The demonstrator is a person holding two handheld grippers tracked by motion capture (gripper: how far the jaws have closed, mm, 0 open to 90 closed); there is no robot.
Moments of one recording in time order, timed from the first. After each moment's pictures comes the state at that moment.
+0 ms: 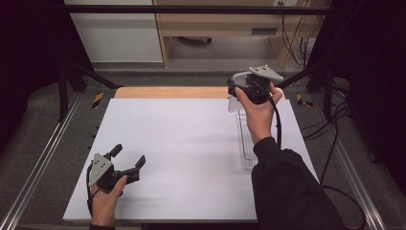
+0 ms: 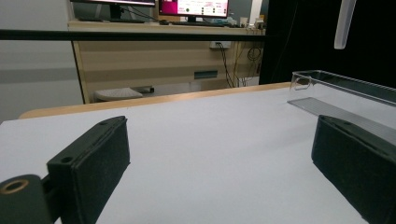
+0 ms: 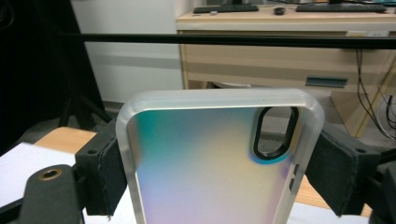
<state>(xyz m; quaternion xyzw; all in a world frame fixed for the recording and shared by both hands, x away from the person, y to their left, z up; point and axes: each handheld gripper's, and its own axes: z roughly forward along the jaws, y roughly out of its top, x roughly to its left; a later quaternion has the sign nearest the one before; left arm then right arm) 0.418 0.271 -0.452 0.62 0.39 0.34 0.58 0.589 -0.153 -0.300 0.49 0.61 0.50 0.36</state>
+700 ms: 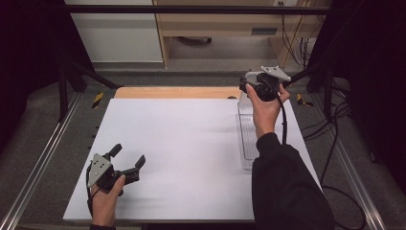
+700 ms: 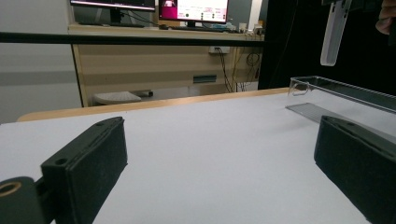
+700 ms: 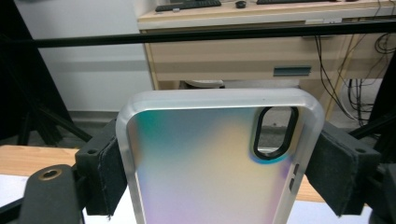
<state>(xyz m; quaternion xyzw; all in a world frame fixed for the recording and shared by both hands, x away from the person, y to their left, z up) 0.418 0.271 -0.452 0.62 0.39 0.34 0.59 0.620 -0.185 -0.325 0.54 0.58 0.48 0.38</state>
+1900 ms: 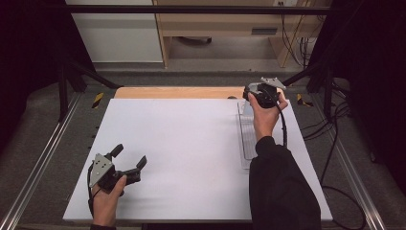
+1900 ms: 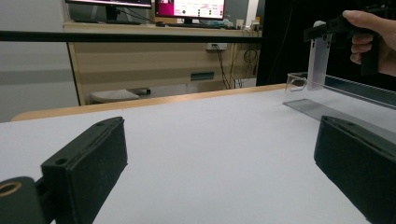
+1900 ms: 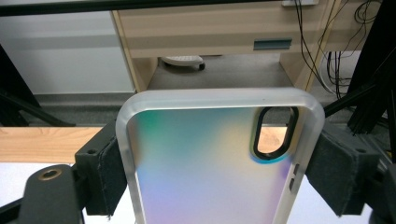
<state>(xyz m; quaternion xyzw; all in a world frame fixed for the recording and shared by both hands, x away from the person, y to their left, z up) 0.418 0.268 -0.452 0.63 0.39 0.33 0.59 0.652 -0.204 -0.388 0.58 0.58 0.44 0.38</state>
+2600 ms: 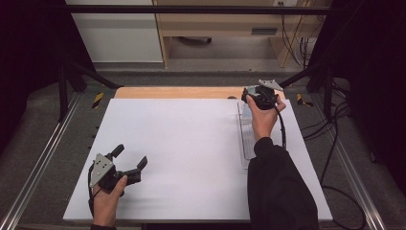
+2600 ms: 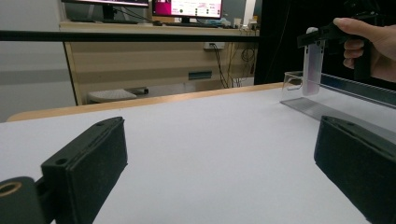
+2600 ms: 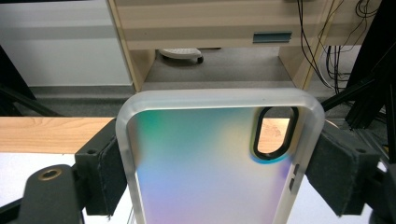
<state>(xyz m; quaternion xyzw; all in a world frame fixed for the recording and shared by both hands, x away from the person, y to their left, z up) 0.418 0.268 -0.452 0.63 0.38 0.33 0.59 0.655 -0.200 -0.399 0.58 0.58 0.43 0.38</state>
